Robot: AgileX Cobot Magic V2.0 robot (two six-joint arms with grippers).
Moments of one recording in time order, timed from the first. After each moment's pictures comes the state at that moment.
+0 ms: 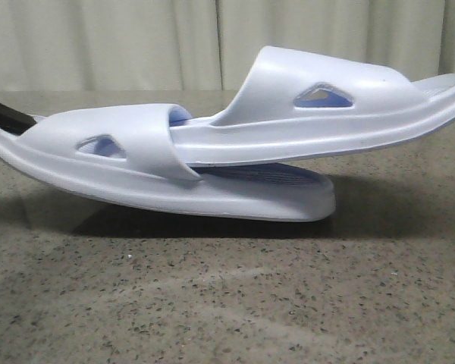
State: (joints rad) left arm -0.19 1.12 -0.41 -1.78 0.63 0.70; right arm 0.26 0.65 -0.80 0.75 0.31 -0.63
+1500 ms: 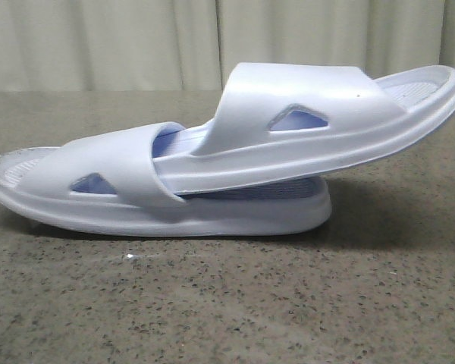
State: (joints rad) left arm -0.19 0.79 -0.41 -1.81 0.19 1.35; right arm 0.26 0.65 -0.77 0.62 0.27 -0.63
